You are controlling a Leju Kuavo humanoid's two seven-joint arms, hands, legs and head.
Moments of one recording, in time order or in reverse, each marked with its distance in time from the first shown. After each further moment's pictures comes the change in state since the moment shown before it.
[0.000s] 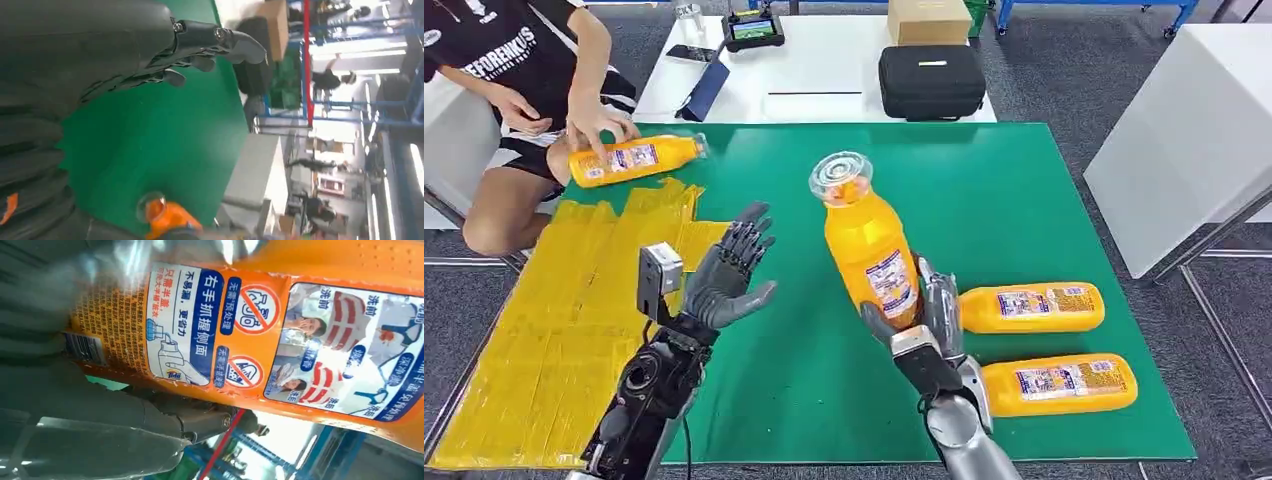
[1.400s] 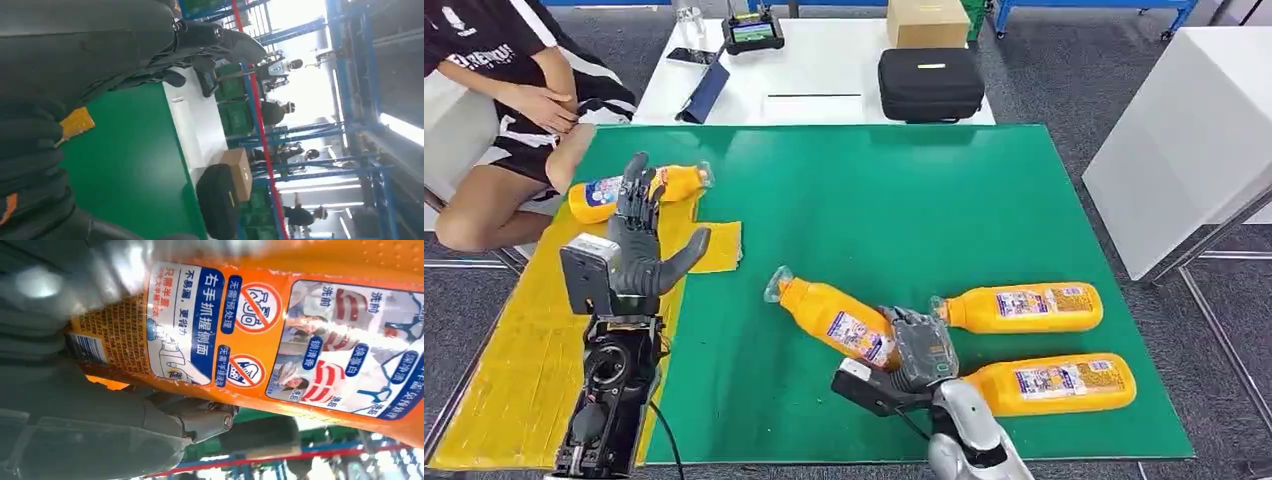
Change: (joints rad) left arm 0.011 -0.029 0.179 -0.154 -0.278 0.377 -0.101; right arm 0.062 -0.090 0.048 0.049 0.678 0.124 0.503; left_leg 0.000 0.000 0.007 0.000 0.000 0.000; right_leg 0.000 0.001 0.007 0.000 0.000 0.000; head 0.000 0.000
